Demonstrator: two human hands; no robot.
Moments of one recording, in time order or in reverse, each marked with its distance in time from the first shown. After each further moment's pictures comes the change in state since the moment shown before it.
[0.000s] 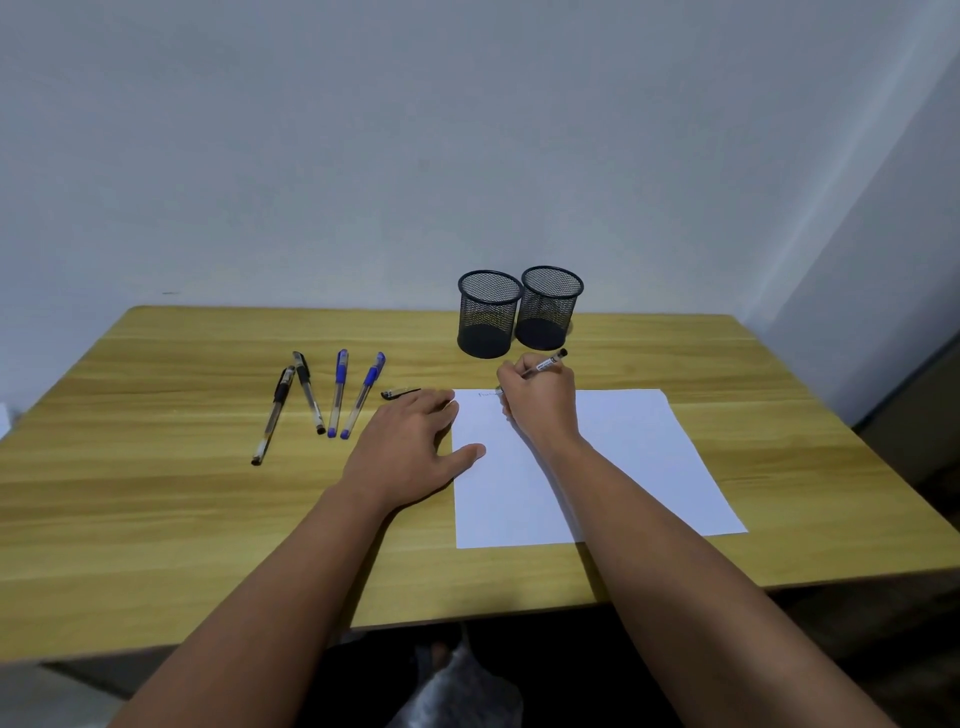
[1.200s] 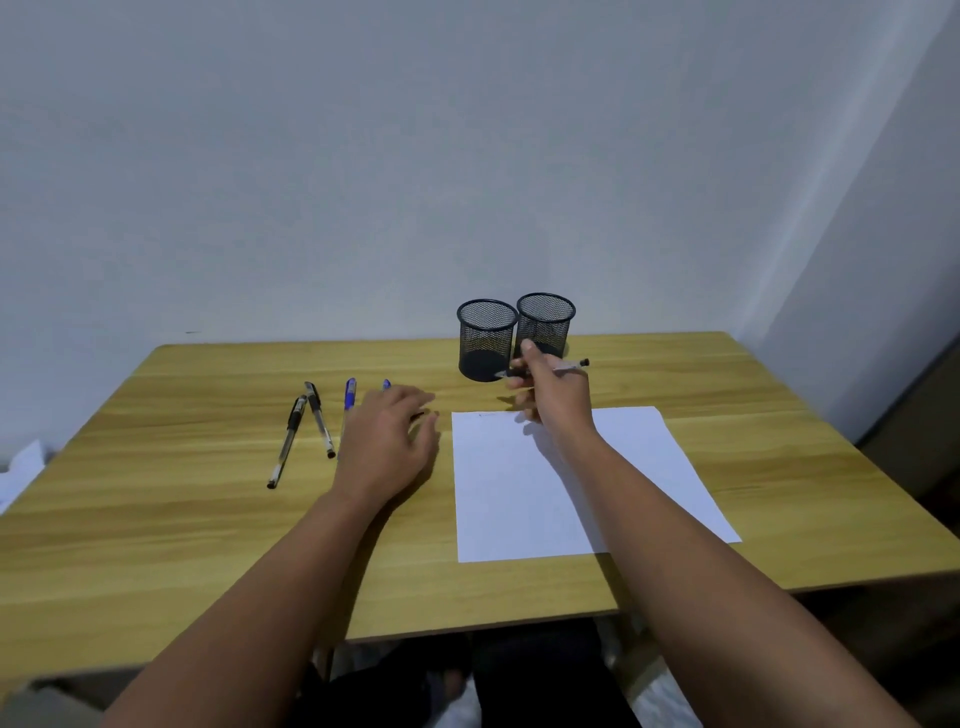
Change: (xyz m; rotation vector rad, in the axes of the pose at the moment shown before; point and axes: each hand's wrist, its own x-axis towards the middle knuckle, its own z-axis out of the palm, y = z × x) left_hand 0.007 -0.013 -0.020 -0.073 0.314 -0.090; right_hand -0.003 -0.044 -0.028 0.436 -0.042 0.189
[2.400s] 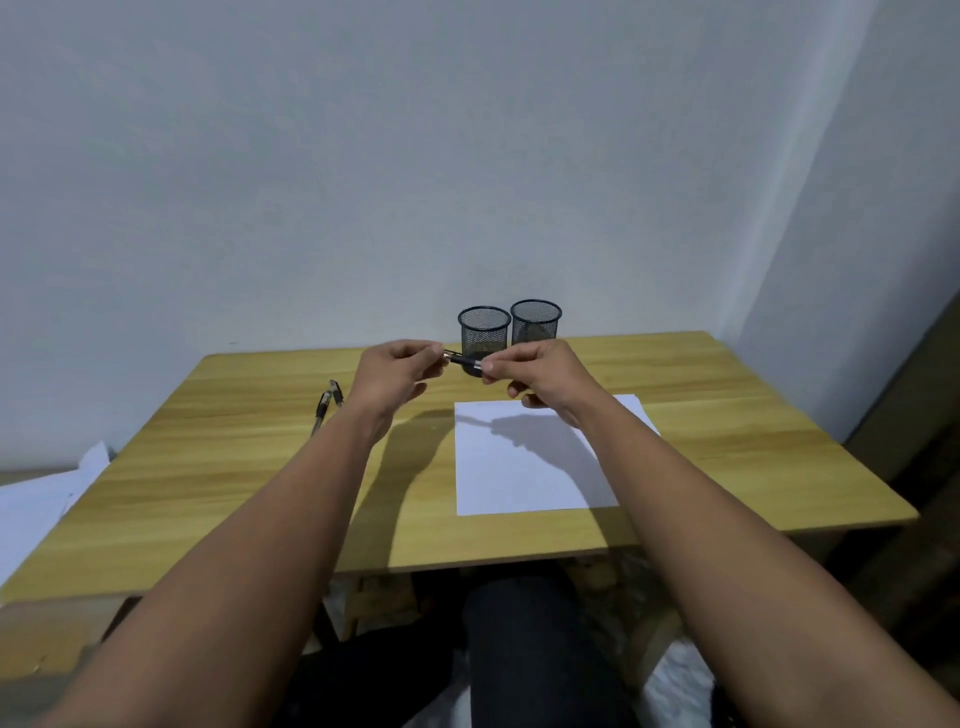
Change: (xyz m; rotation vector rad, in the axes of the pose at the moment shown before) left_hand 0.023 0.065 -0.078 -1.021 -0.103 -0.558; right_hand -0.054 -0.058 -0.031 -0.298 -0.453 -0.076
